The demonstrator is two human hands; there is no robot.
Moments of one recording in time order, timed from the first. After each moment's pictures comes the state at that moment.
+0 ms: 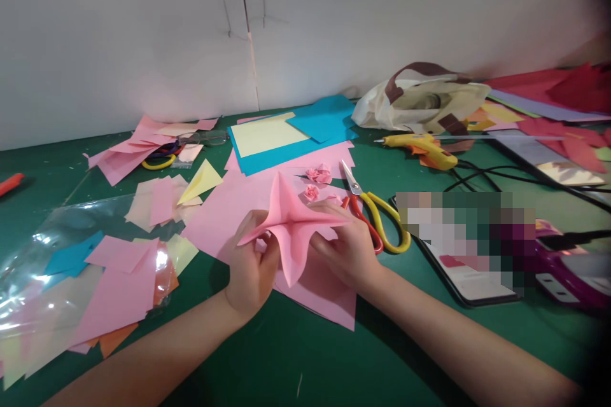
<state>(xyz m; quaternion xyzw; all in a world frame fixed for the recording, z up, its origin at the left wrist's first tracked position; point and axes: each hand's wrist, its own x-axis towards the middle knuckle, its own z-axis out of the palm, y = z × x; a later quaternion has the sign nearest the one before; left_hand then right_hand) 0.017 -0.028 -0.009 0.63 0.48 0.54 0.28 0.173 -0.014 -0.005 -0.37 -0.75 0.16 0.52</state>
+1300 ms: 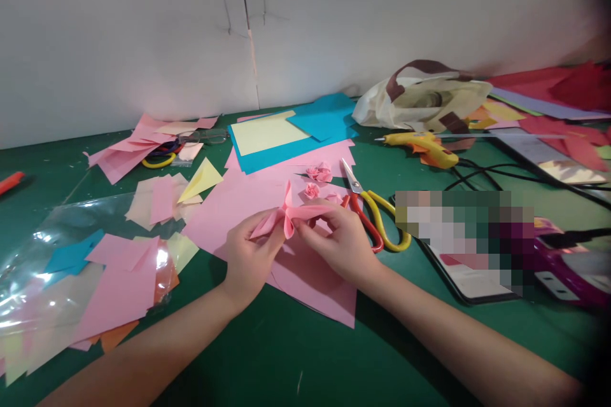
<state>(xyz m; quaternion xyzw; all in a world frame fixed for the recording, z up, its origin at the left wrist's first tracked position) 0.018 -0.025 0.005 0.62 0.50 0.52 0.31 0.168 -0.015 -0.005 -0.45 -0.68 0.32 0.49</state>
